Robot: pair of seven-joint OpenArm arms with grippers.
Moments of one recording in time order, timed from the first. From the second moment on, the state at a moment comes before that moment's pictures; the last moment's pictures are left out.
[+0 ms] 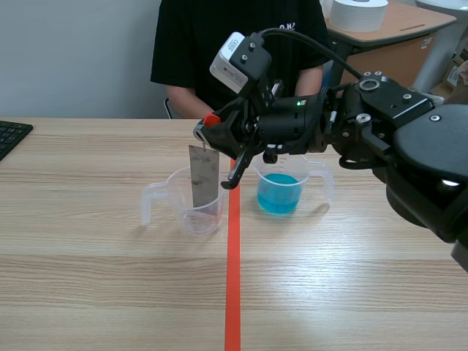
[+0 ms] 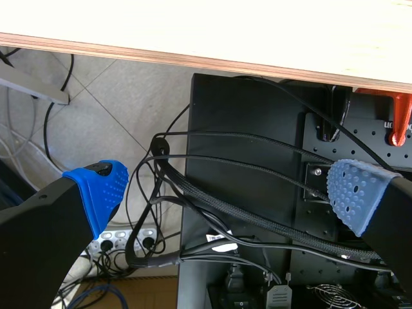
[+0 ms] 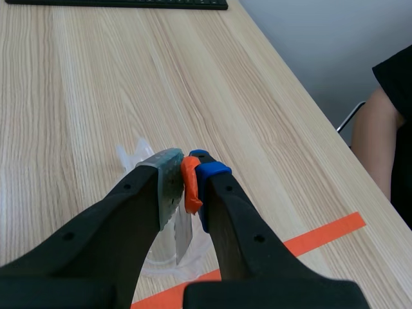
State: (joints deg) left arm 59.4 -26.6 -4.9 85.6 -34.0 -11.6 -4.9; right arm 21.8 16.1 -29.9 75.1 5.6 43.3 0.4
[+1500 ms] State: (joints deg) left arm 57.8 -26.8 -4.9 85.6 -30.1 -12.2 -2.2; right arm 16.5 38.7 -35.4 91.2 30.1 41.5 1.7
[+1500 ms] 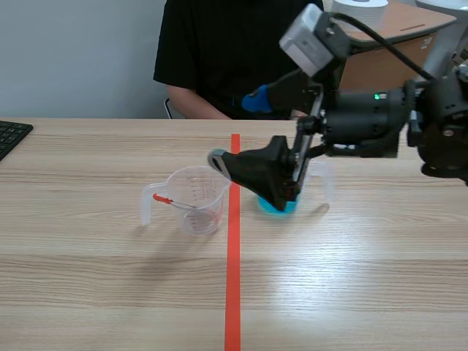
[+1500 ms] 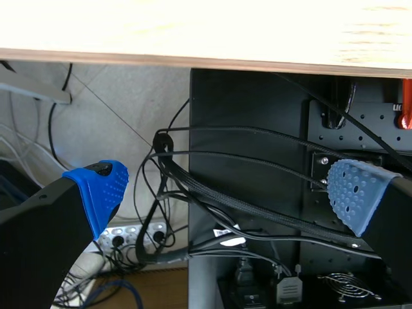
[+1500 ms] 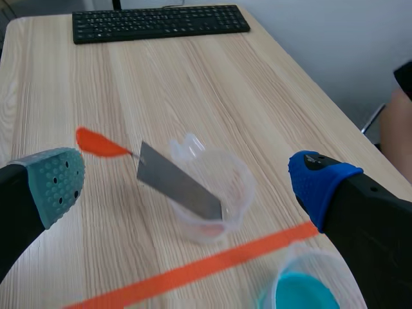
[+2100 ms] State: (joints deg) left arm 63.4 -34.6 -20.8 112.7 -23.0 -17.3 -7.1; right arm -12.3 61.1 -20.6 114.7 31.3 35.4 8.1
